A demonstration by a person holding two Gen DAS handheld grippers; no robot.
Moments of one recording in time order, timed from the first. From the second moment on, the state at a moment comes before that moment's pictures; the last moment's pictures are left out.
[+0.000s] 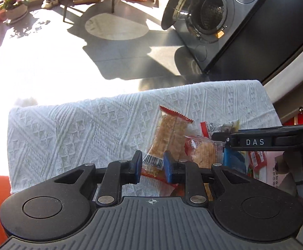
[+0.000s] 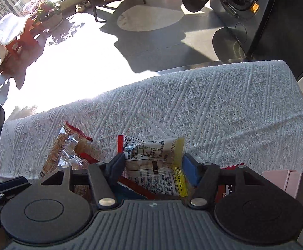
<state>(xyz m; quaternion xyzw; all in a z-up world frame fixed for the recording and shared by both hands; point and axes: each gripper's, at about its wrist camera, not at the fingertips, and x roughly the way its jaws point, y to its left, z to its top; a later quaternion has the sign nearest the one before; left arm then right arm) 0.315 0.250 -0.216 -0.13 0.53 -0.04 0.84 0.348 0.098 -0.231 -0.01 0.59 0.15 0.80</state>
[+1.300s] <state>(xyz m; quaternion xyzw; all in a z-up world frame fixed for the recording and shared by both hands) 0.195 0.241 -0.220 -0.20 0.63 -0.03 0.75 0.215 0.068 -0.221 0.00 0.60 0.09 0.79</state>
